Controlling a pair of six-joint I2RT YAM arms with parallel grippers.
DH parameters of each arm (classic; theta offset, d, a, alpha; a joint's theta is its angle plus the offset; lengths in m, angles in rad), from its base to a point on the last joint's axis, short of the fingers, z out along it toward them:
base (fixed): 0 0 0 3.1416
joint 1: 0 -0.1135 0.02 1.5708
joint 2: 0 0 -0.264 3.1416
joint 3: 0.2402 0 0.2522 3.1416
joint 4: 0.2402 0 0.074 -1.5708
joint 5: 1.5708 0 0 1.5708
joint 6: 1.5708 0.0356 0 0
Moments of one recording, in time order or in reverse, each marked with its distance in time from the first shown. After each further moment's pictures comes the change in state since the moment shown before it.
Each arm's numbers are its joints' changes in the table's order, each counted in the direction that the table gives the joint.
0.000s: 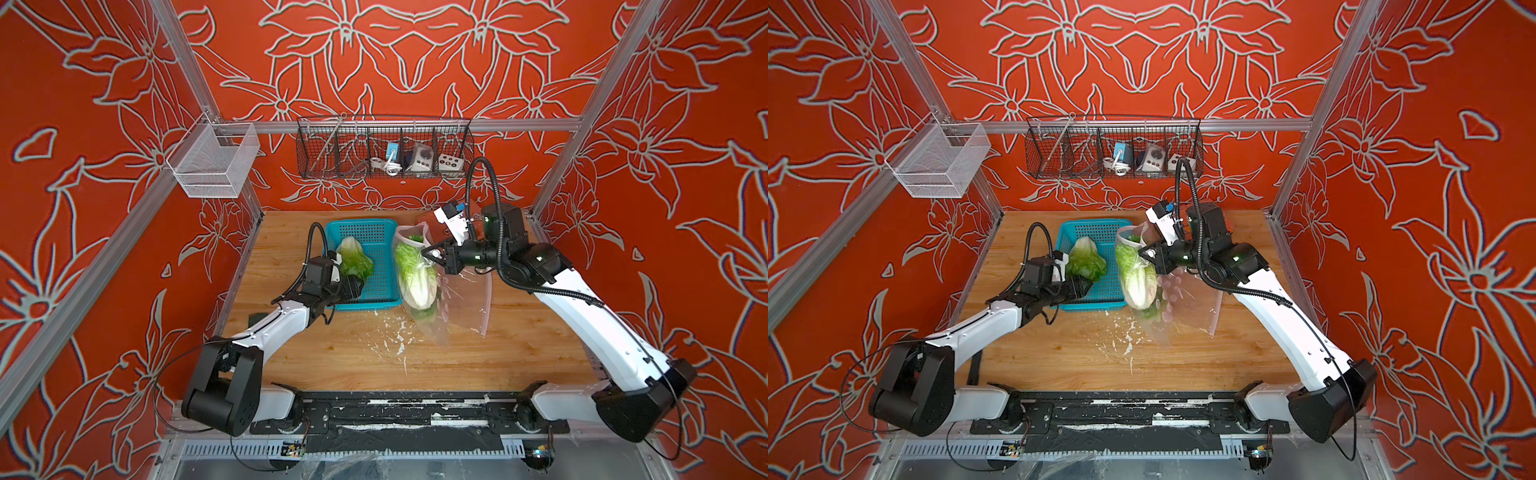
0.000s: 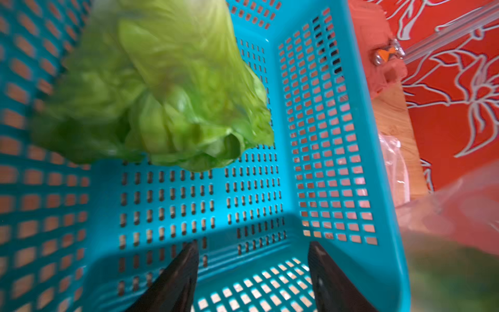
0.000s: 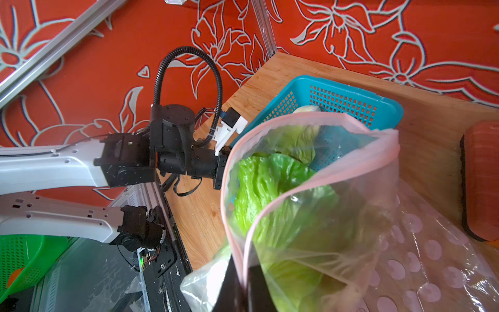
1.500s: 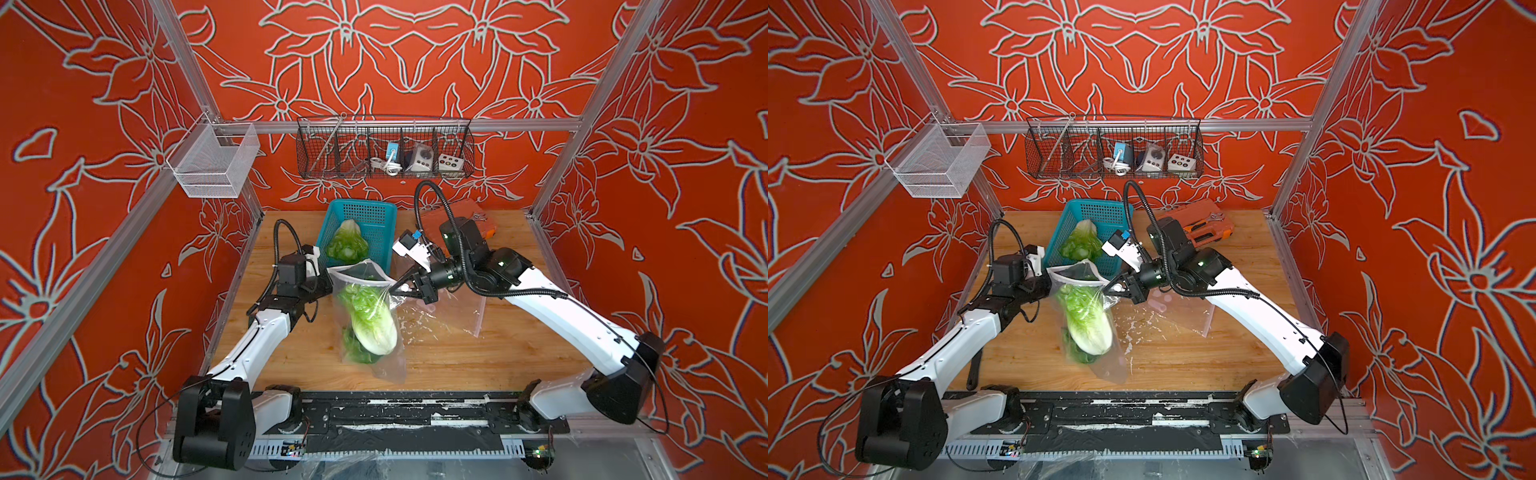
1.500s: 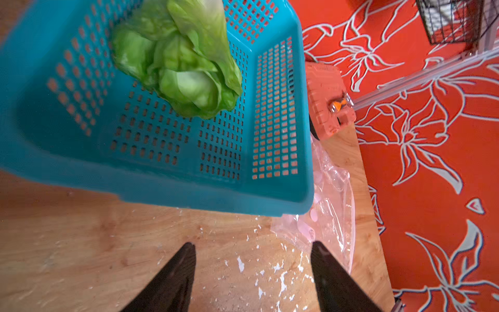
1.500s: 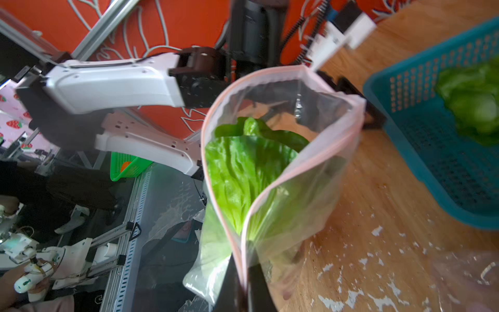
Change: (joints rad) left arm -0.217 -0.161 -0.027 0.011 0.200 -0.074; right arm -0.141 0.127 -0.044 -0.008 -0.290 -0.101
